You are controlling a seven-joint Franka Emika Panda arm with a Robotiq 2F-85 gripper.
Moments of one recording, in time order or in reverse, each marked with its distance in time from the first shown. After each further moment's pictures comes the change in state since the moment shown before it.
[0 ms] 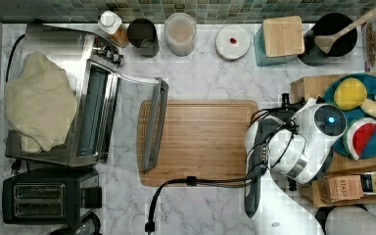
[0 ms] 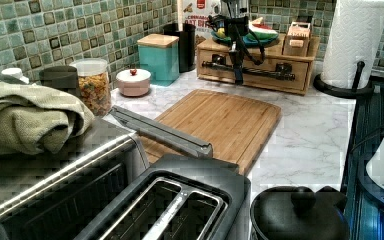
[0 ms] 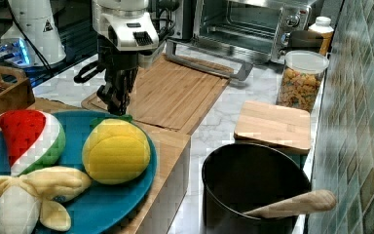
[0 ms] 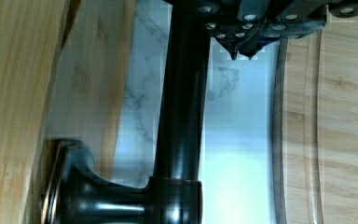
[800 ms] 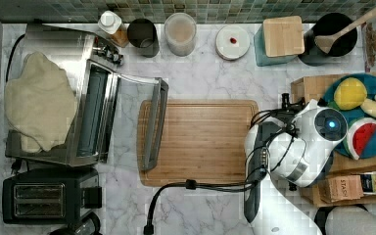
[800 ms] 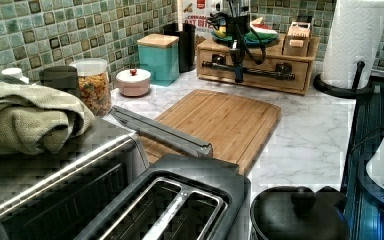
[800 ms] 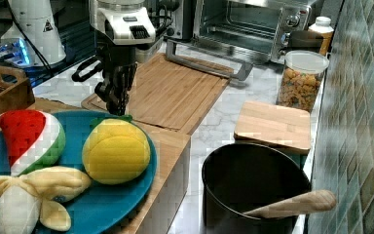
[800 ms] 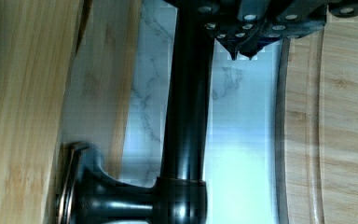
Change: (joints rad) arm 0.016 -0.024 -0.019 -0.027 0.001 0.033 0.000
